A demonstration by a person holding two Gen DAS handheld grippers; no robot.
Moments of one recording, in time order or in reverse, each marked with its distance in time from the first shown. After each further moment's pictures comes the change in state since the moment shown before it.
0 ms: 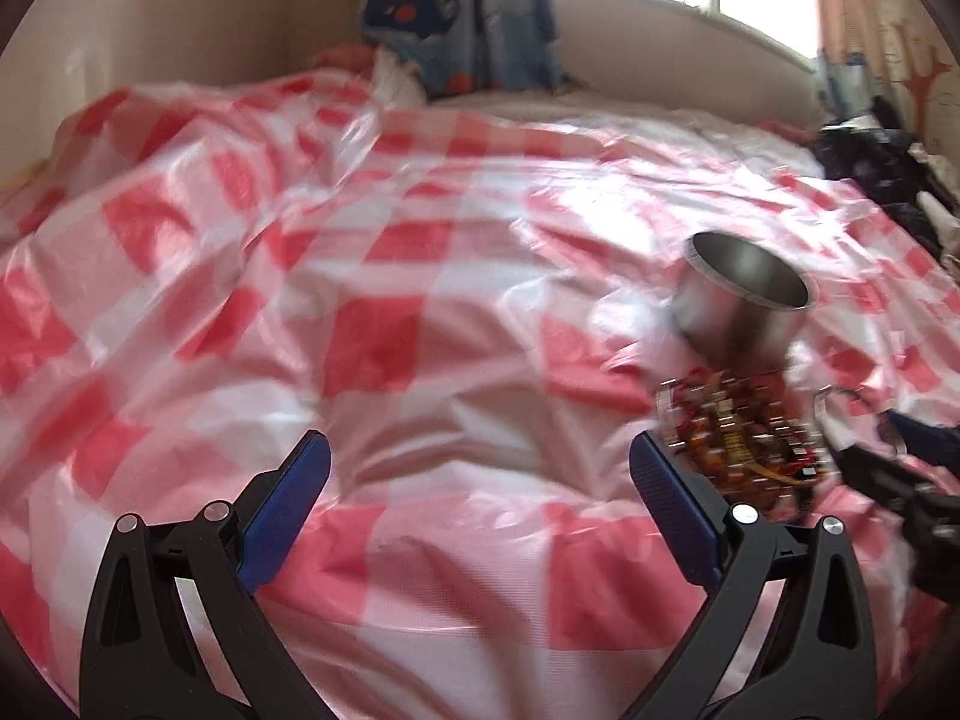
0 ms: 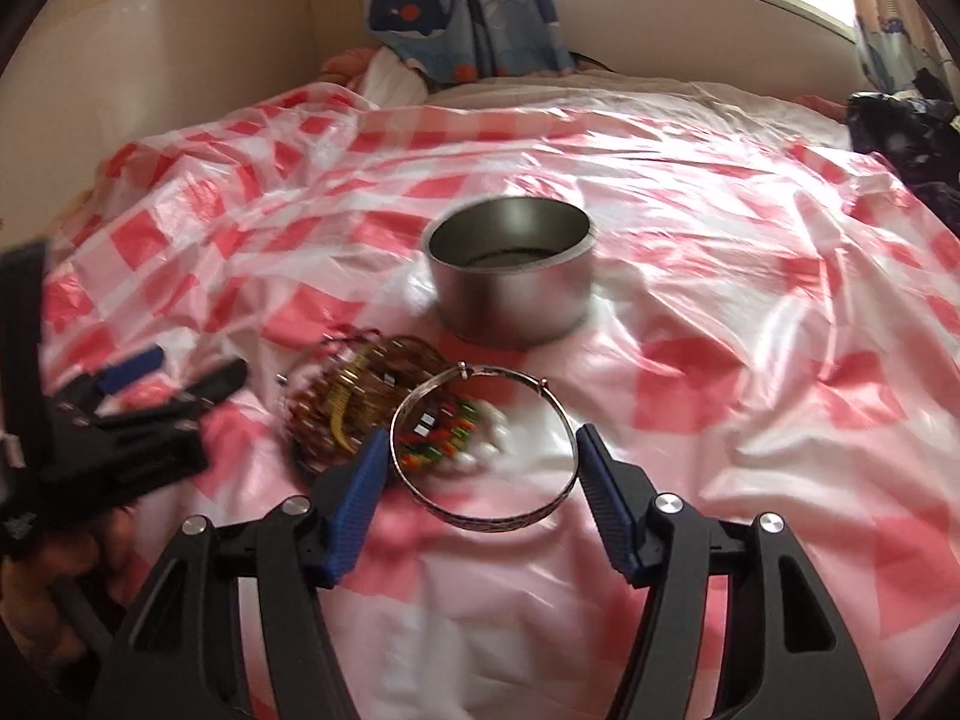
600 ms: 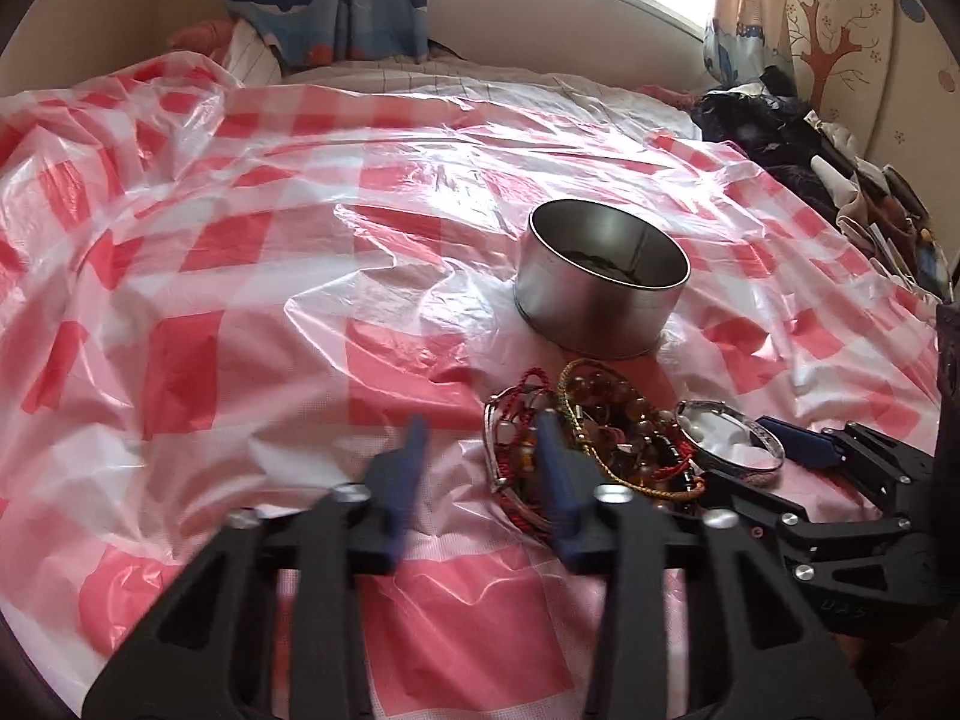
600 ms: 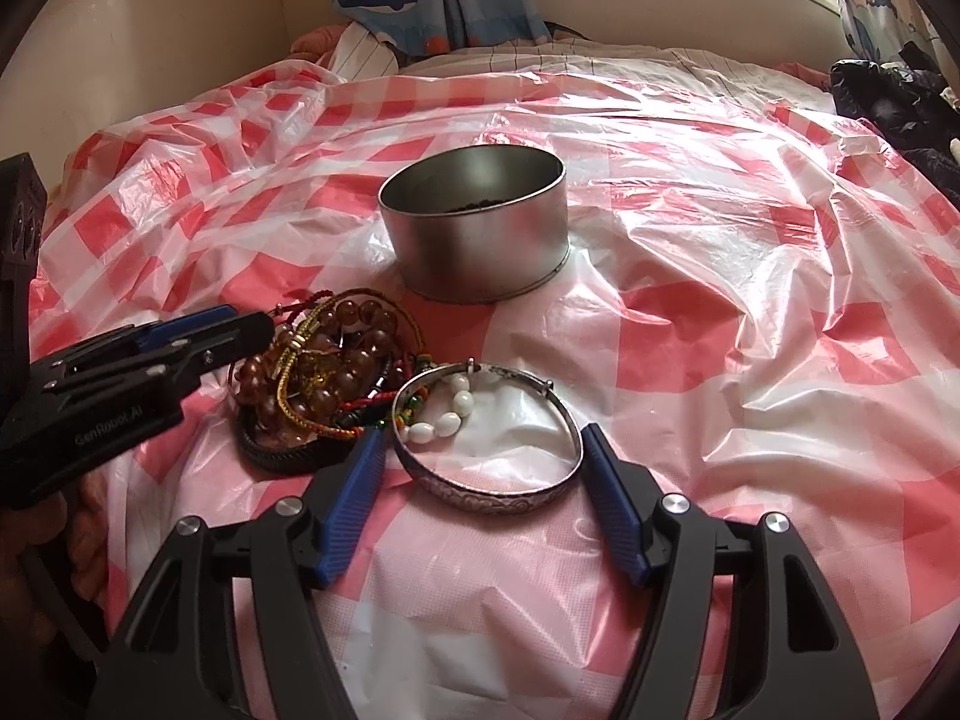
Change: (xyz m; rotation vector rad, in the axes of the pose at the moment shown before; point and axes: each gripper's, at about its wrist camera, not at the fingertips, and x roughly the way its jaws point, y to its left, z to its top) left arm 0.030 -0.032 0.012 0.079 0.121 -0.302; right arm 0.018 -0.006 -0.009 0.033 0.050 -0.019
